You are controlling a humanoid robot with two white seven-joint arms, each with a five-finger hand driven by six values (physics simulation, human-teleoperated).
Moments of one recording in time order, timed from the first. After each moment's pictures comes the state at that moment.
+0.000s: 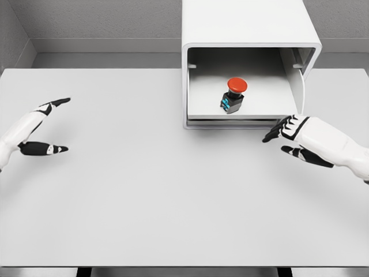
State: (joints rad) left arm -0.15 0.37 0.30 -1.32 -0.33 -0.61 -0.61; right arm -0.07 -0.97 0.32 -1.73 0.35 -0.61 0.00
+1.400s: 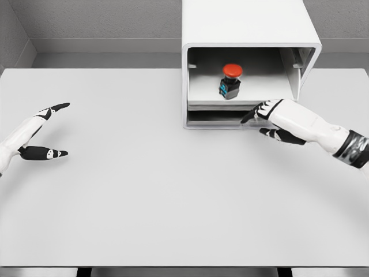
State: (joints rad) left arm -0.13 0.37 0.30 -1.31 -0.33 -0.61 -0.61; right arm -0.37 -0.81 0.51 -1.53 0.37 -0.61 0.09
